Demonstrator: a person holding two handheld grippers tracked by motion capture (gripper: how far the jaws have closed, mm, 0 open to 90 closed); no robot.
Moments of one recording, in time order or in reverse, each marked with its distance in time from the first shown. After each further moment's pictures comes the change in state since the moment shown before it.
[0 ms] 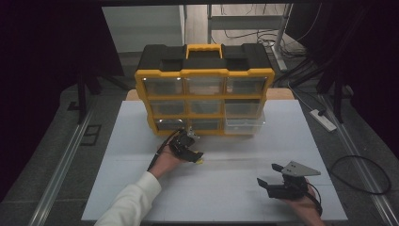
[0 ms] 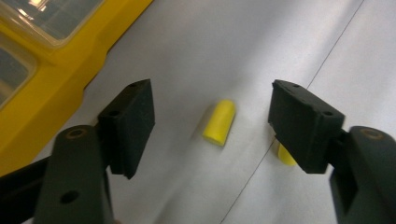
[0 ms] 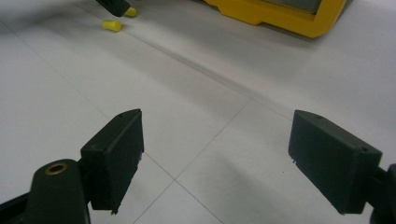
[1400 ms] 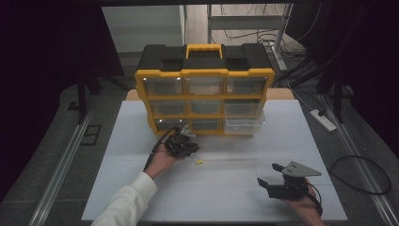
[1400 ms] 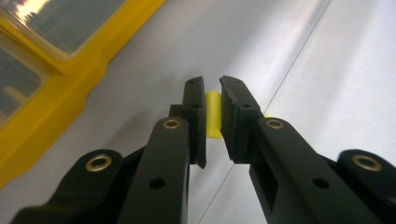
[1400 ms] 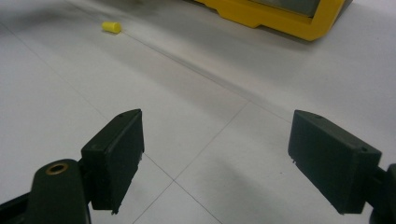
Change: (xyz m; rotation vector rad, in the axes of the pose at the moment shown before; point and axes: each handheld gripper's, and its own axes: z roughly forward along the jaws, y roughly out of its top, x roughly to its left) left arm 0.003 -0.005 -0.025 -0.098 -0.071 -0.004; right arm 0.000 0.000 -0.001 -0.009 -0.006 -0.005
